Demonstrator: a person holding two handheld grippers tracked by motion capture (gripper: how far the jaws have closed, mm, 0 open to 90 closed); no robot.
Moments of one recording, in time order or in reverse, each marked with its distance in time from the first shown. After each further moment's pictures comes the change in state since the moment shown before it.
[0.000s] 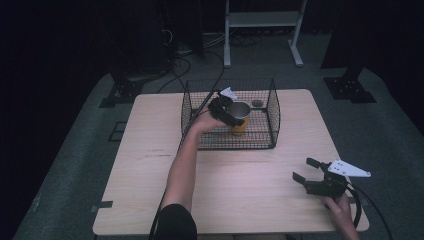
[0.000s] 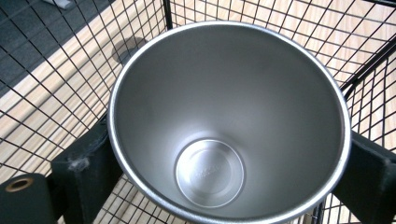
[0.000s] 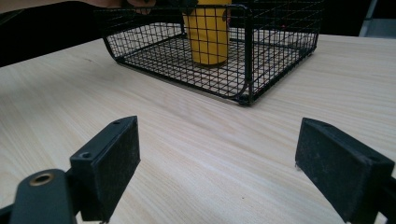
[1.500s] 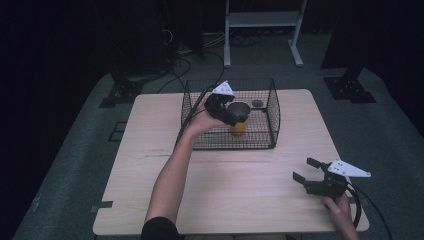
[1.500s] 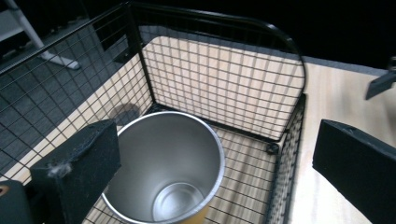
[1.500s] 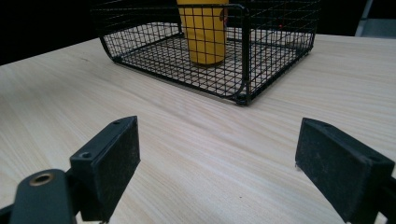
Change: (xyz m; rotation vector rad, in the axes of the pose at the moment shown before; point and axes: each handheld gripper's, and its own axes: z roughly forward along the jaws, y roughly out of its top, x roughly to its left) left arm -0.039 0.018 -0.055 -0.207 -0.015 0.068; right arm 0.000 0.000 0.000 0.001 -0.012 0.001
